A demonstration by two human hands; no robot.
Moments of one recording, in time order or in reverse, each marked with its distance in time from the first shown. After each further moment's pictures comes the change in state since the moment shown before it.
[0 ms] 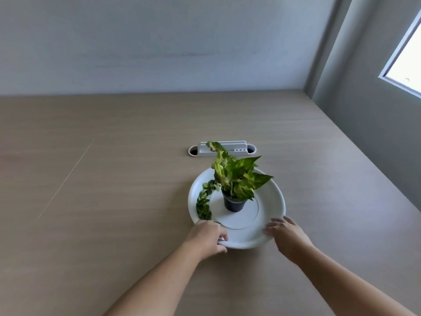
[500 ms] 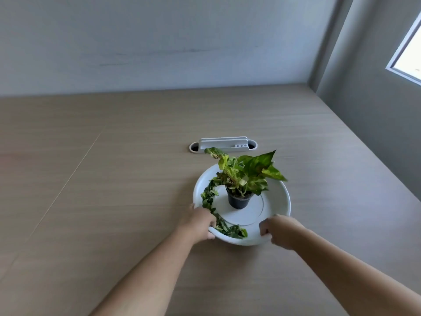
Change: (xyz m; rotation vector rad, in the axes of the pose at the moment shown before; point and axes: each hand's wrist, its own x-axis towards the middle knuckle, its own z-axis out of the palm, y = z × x) left_hand 0.006 -0.012 -0.014 0.145 -0.005 -0.088; right_hand 0.010 -0.006 -0.020 0.060 -0.301 0.035
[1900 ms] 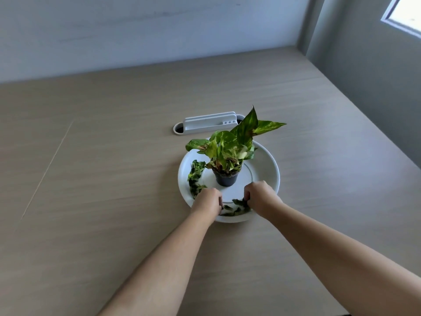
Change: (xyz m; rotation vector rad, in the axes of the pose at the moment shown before) left_hand 0.043 0.037 0.007 -0.369 0.024 -0.186; right_hand 0.052 -0.019 0.005 0.423 0.203 0.199
